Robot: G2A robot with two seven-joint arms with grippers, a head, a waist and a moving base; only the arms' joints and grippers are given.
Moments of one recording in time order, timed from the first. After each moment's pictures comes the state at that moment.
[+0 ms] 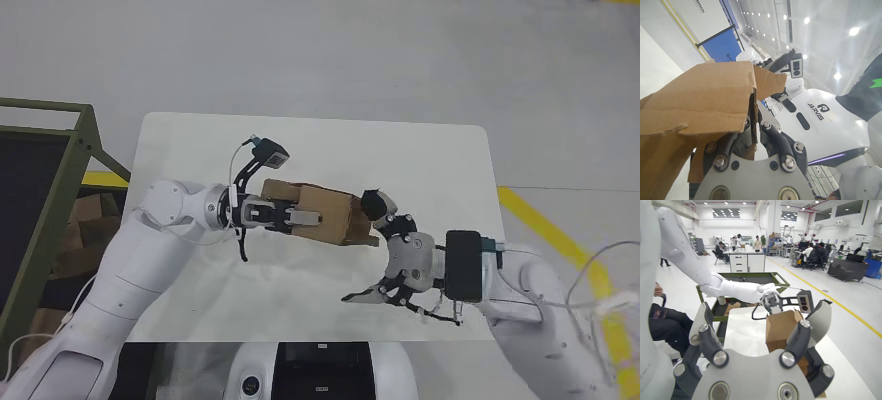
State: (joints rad) left arm 1.05 -0.97 -1.12 -1.58 -0.76 -0.41 -1.32; right arm -1.41 -1.04 1.23 -2.14 -0.90 -0.87 0.05
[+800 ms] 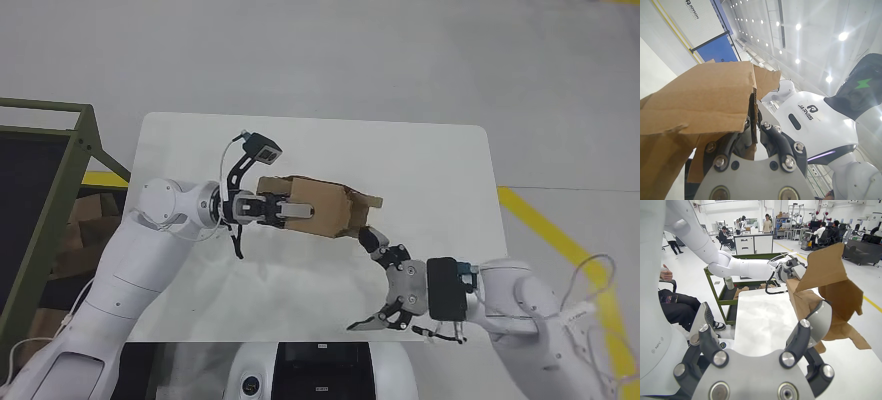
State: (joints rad) left arm 1.06 -0.98 -1.15 -1.57 -0.81 -0.40 -1.34; right arm -1.48 -1.02 1.23 -2.09 -0.87 -0.99 0.14
